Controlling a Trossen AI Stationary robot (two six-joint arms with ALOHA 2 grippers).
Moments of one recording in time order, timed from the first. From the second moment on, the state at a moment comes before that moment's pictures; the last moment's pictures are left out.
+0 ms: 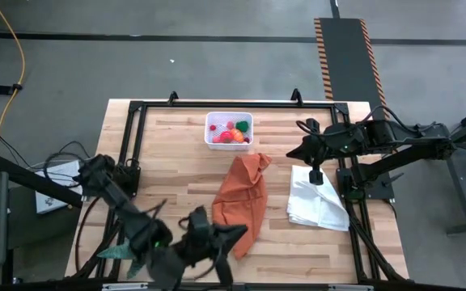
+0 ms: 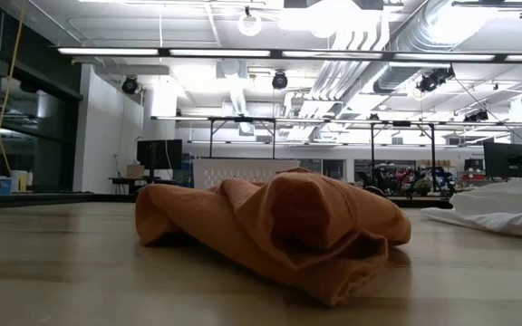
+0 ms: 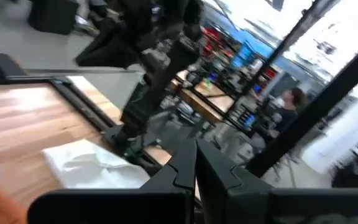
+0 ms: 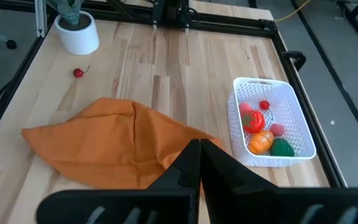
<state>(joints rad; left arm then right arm) -0.66 1.91 1.90 -0.15 -1.20 -0.72 0.14 1.05 1.29 -0.85 0.19 -0.02</state>
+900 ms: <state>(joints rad) -0.55 1.87 1.90 -0.11 -1.04 -0.53 0.14 1.05 1.29 -0.85 0.19 -0.09</state>
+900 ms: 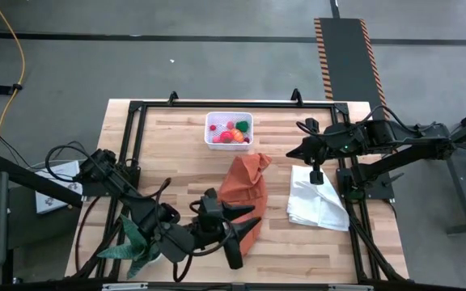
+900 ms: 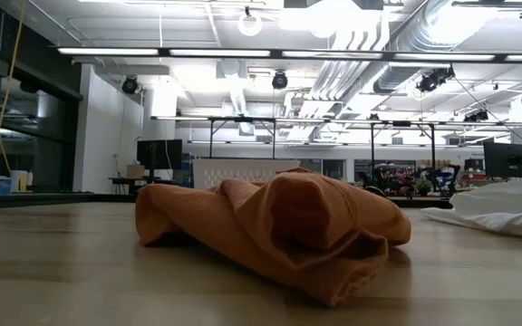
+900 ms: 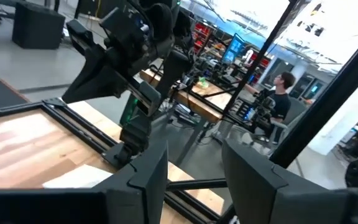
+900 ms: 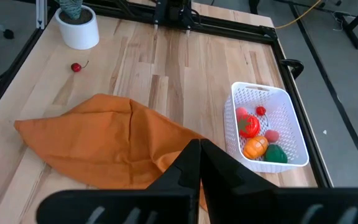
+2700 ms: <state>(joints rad) -0.55 1.87 1.90 -0.10 -1.00 -0.44 0.14 1.05 1.29 -0.85 0.19 -0.10</state>
